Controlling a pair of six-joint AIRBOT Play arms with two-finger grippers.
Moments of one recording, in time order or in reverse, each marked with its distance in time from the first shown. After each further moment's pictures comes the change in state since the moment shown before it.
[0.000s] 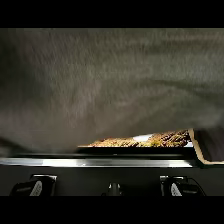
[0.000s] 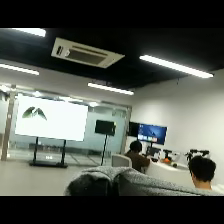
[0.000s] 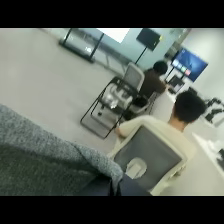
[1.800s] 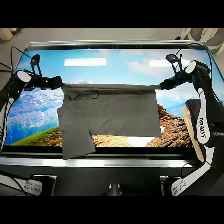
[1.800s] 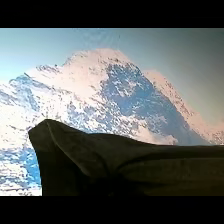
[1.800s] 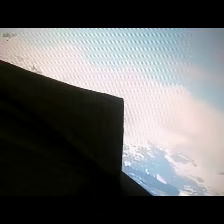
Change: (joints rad) left arm -0.112 -1.127 -0.185 0.163 -0.085 0.086; right arm 0.004 -1.134 -0.119 0.182 -0.044 -0.019
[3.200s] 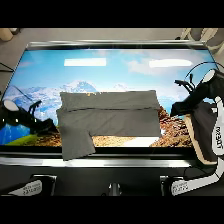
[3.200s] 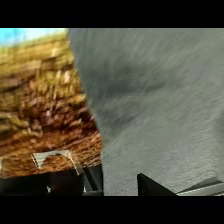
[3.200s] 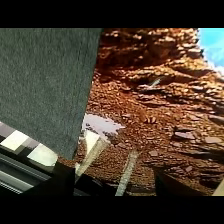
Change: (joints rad) left arm 0.174 0.384 -0.663 0.062 -0.520 0.011; right arm -0.145 0.197 -0.288 -0.003 0.539 0.032
